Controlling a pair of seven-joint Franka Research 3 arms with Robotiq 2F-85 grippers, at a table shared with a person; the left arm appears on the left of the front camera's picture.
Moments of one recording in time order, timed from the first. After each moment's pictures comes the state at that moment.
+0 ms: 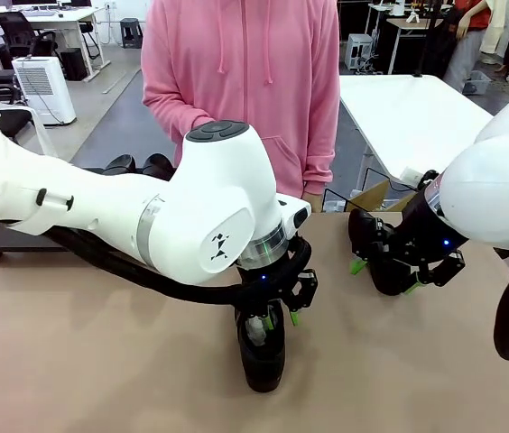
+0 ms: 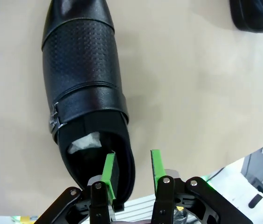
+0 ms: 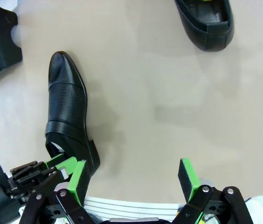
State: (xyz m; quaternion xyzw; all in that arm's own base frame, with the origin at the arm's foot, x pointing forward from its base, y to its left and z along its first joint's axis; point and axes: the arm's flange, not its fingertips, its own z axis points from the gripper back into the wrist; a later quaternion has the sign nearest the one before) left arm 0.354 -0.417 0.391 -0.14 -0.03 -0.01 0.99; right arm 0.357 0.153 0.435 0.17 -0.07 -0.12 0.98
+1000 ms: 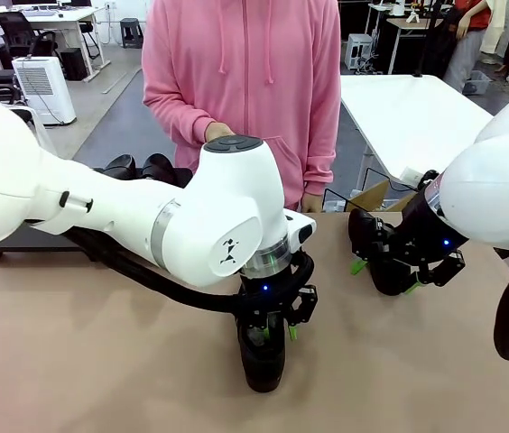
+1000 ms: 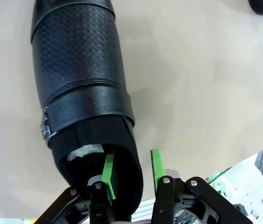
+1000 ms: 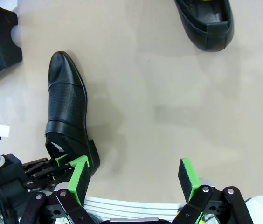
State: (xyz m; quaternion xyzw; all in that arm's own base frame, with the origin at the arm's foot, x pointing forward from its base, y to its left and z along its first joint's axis) left arm 0.356 -0.426 0.367 -0.11 0.01 -0.04 0.99; right arm 0.357 0.153 0.435 0.17 -0.07 -0.12 0.98
